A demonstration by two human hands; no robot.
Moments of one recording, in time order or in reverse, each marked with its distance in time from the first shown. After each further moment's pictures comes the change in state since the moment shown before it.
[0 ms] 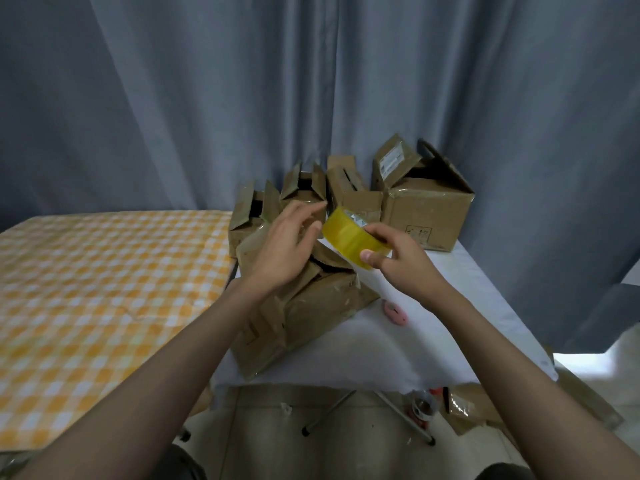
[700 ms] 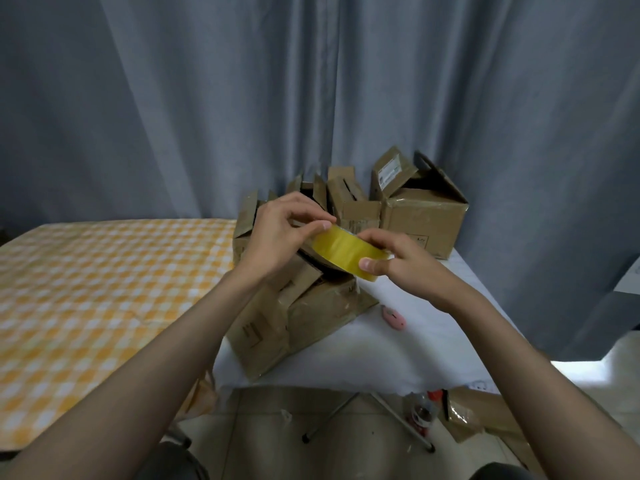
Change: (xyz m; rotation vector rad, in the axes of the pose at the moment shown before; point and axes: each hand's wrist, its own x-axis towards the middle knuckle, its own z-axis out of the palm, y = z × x) left_hand 0.003 0.031 -0.038 -0.223 0.087 0.078; right_hand -0.013 -0.029 -0.021 0.069 -0.194 -0.012
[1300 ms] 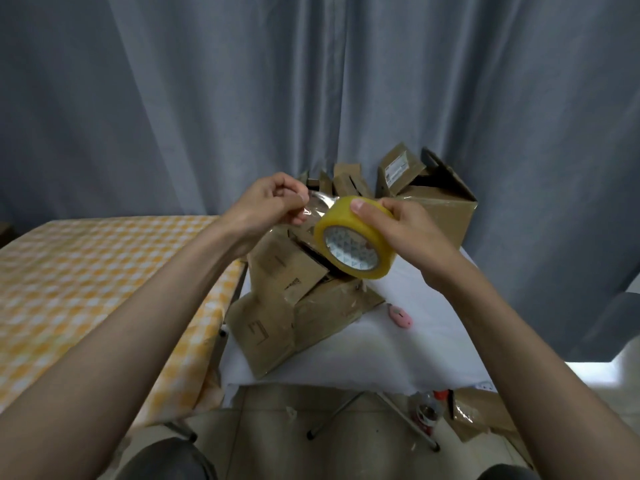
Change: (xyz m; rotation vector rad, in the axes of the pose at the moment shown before) left_hand 0.023 0.006 -0.036 -0.348 -0.108 -0.469; right_hand 0.015 -0.036 -0.001 0.093 0.255 0.047
